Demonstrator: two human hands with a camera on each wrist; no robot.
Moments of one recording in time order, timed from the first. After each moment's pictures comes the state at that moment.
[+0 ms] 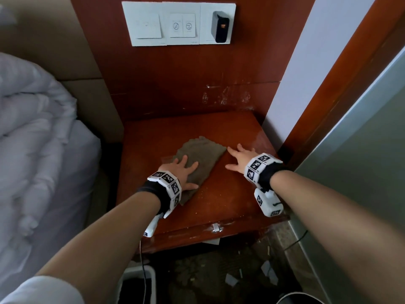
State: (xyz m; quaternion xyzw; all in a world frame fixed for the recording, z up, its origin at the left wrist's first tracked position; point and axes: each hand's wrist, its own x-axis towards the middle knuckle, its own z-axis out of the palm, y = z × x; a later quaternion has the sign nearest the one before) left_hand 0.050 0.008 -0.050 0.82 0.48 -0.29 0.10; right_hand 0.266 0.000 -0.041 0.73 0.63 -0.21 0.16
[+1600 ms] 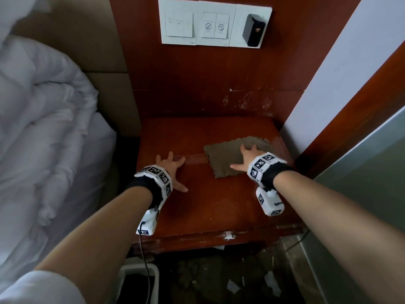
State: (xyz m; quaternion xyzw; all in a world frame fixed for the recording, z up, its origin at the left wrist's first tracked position) left_hand -0.012 0.029 -0.049 0.75 0.58 -0.22 0.24; right_hand 0.240 0.046 -0.051 0.75 0.60 -0.16 0.22
